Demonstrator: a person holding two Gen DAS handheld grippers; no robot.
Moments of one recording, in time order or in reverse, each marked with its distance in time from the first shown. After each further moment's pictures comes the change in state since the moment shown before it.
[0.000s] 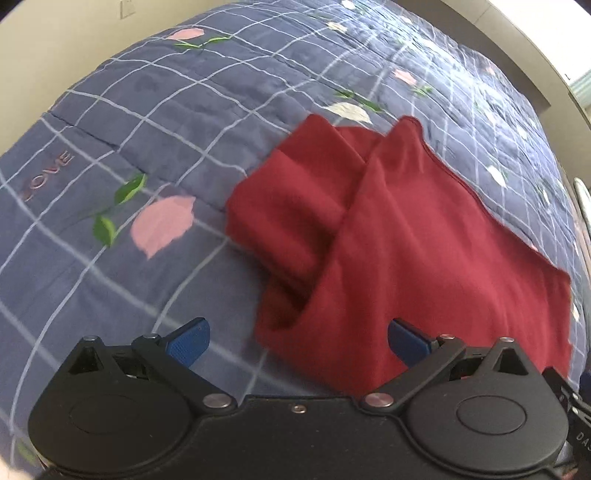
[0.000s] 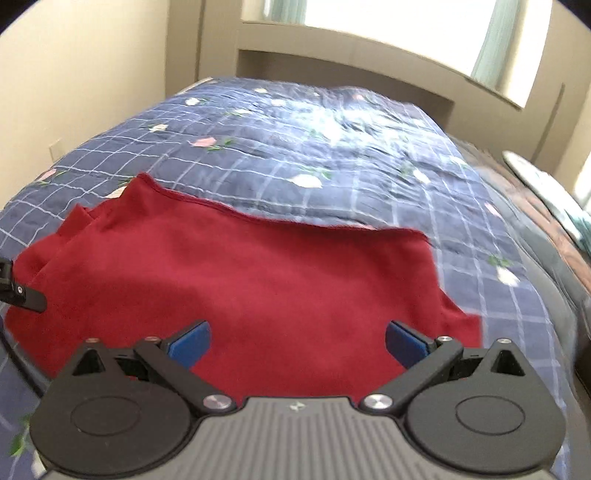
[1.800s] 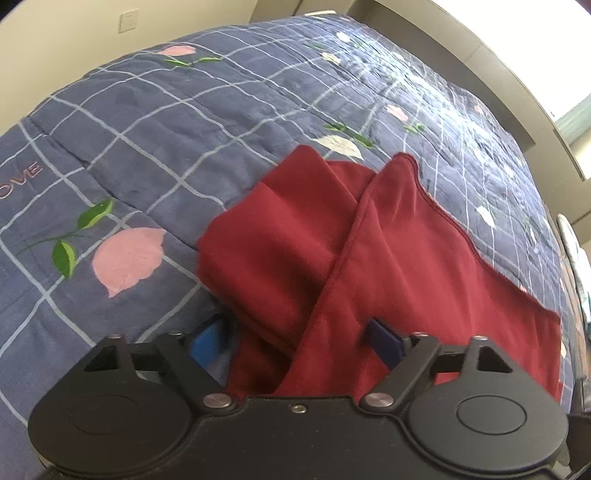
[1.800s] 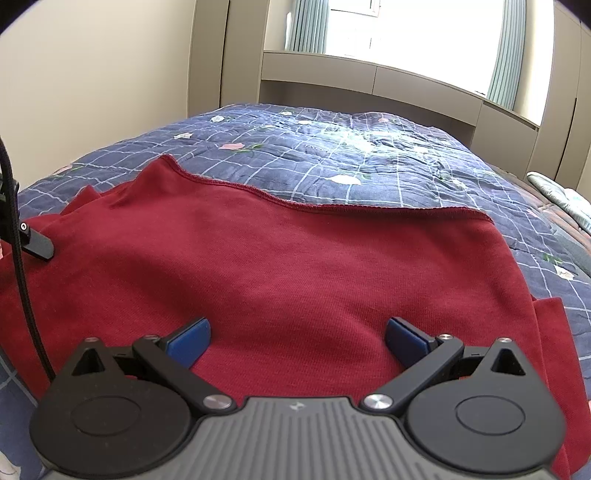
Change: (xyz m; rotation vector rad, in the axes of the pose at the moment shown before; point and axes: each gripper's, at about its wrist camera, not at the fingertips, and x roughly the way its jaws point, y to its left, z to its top) left arm 0.017 0.003 0.006 -0.054 -0.130 -0.073; right arm 0.046 0.021 -0.050 0.022 -0.147 0.067
